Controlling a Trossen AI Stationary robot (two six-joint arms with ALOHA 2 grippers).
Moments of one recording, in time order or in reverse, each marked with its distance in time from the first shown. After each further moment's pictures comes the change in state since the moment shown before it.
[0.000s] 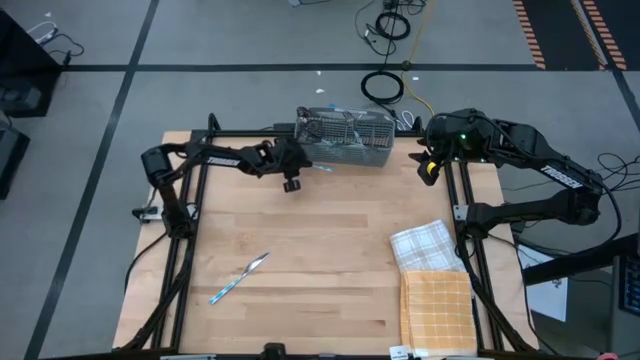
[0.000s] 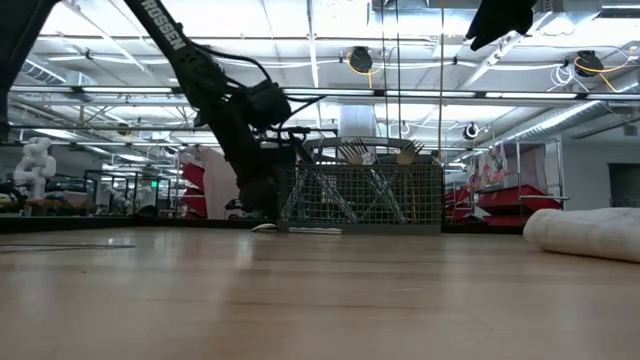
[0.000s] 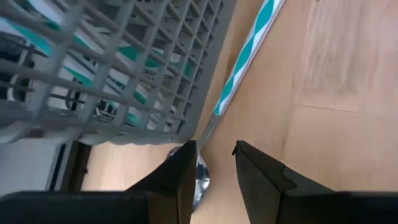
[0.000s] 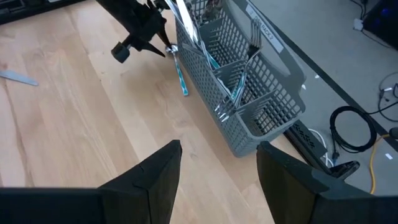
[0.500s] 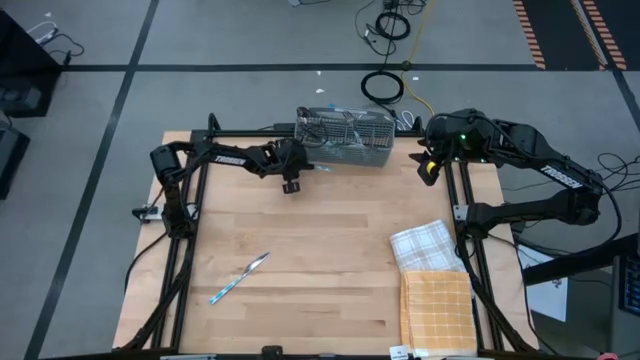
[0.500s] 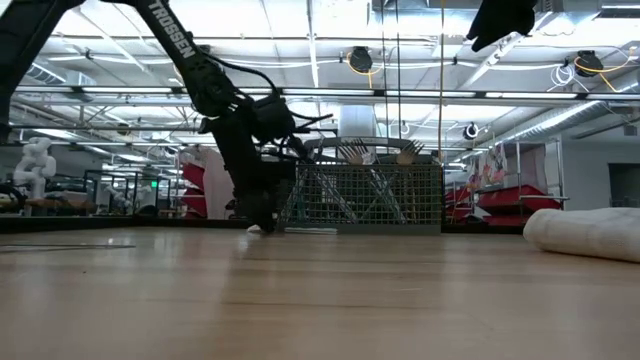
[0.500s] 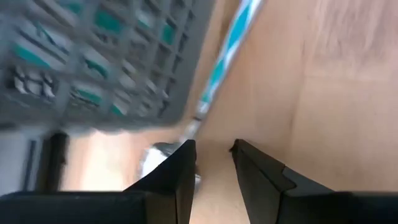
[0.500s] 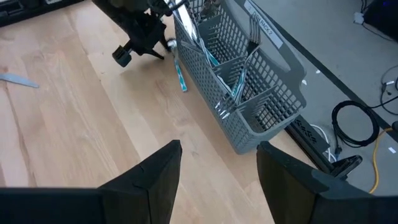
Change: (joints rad) left arm 0.004 0.094 0.041 -0.106 -0.022 -0.005; right arm 0.000 0.000 0.000 -0.010 0.000 0.023
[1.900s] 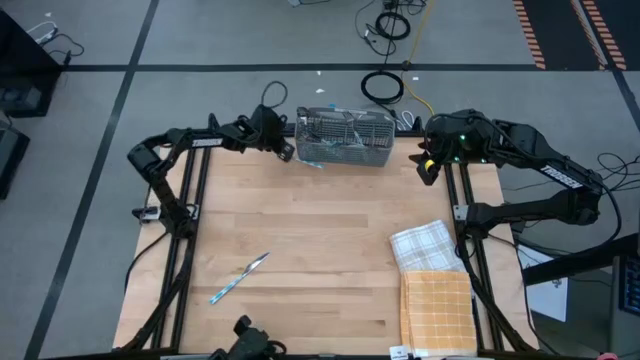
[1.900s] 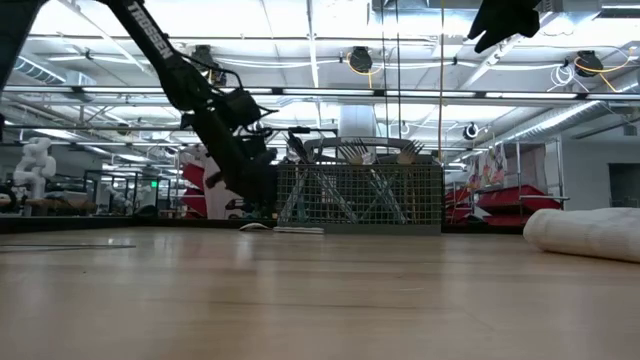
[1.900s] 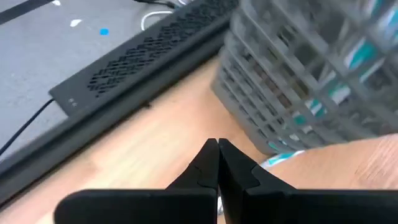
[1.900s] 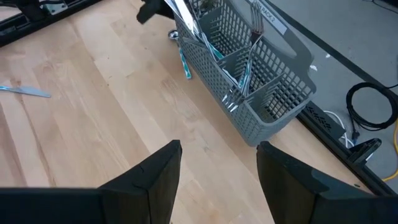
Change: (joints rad) left arm 0.301 -0.158 -0.025 0.076 0.304 -0.553; right arm 0.000 0.000 0.000 -0.016 -0.023 0.103
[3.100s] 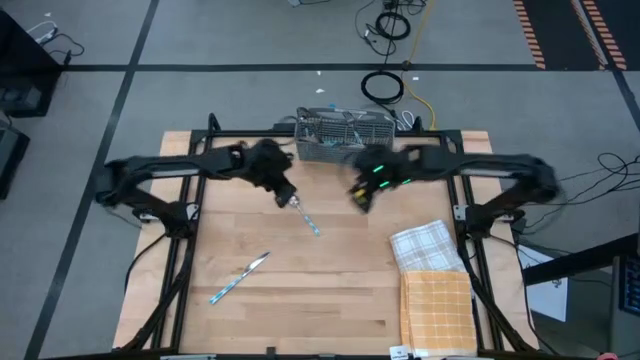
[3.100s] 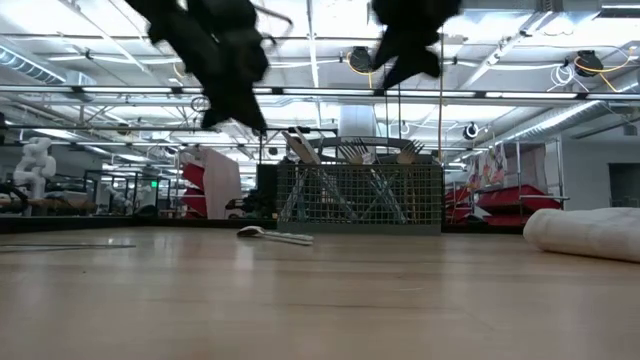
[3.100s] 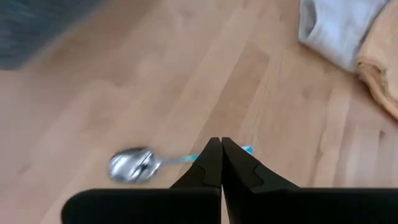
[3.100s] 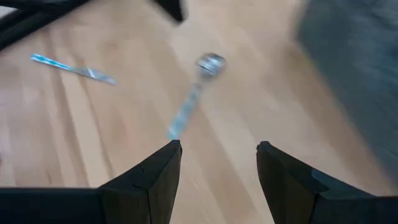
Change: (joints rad) left arm -0.464 -0.332 0.000 -0.343 0.146 -0.247; right arm 0.218 0.411 0.000 0.305 -0.107 0.153
